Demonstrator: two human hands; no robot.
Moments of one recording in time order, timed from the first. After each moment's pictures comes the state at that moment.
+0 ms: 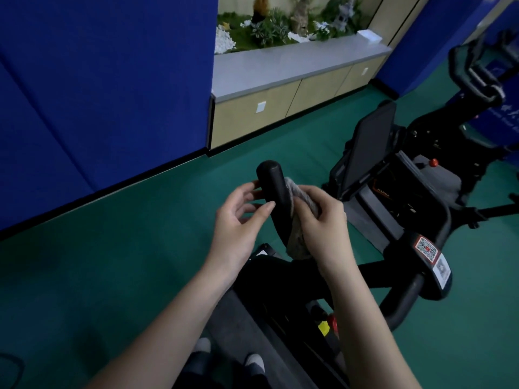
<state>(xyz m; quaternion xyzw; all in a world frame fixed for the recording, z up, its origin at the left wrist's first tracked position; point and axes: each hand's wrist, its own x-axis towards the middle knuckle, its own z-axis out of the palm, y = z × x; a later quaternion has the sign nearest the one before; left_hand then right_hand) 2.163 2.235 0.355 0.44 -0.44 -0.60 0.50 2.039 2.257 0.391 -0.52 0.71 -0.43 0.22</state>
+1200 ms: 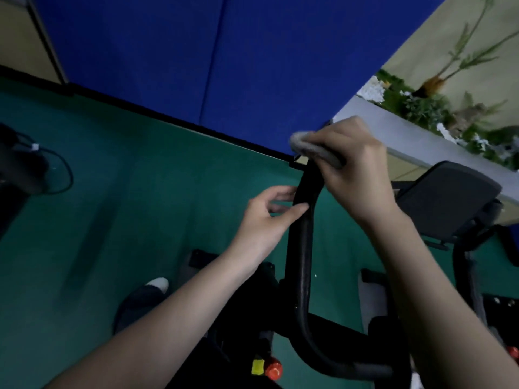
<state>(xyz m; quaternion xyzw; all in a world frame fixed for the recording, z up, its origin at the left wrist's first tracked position) 2.078 2.304 0.347 0.52 -0.21 -0.49 0.67 2.010 2.205 0.437 -0.94 0.22 -0.25 0.03</state>
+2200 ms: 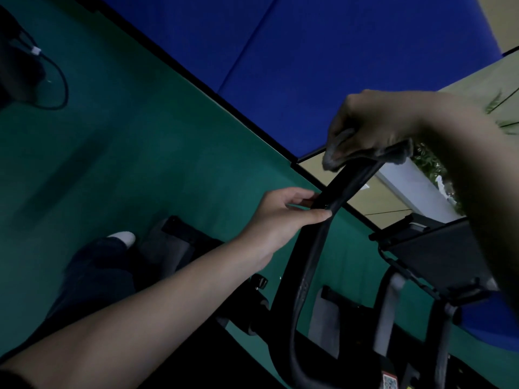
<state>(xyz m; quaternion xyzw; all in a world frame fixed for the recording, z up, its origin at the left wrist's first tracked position) 2.070 2.291 0.320 0.47 -0.09 -0.56 0.67 2.114 2.148 0.483 -0.89 0.18 0.42 0.00</state>
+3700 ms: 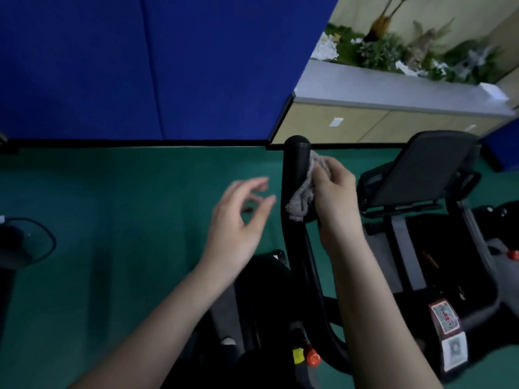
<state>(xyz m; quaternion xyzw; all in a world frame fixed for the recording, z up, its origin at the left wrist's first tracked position) 2.130 2.288 0.342 0.58 -0.47 -0.34 0.57 2.019 2.216 0.392 -0.55 0.60 -0.41 0.41</state>
